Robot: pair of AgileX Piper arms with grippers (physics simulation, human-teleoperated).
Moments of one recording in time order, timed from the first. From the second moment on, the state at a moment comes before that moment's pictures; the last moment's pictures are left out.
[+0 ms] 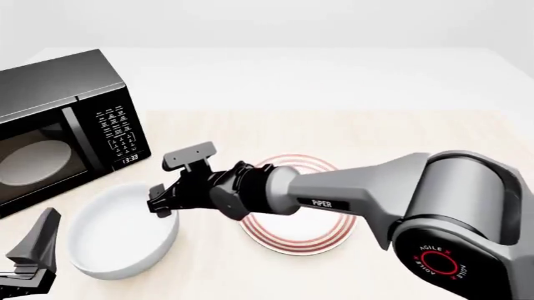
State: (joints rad) left arm 0.00 0.00 0.00 0.00 0.00; right arm 0.96 2.18 -1.50 0.03 0.32
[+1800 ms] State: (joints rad) left arm 0.00 0.00 0.00 0.00 0.00; right arm 0.98 2.17 -1.47 -0.02 0.37
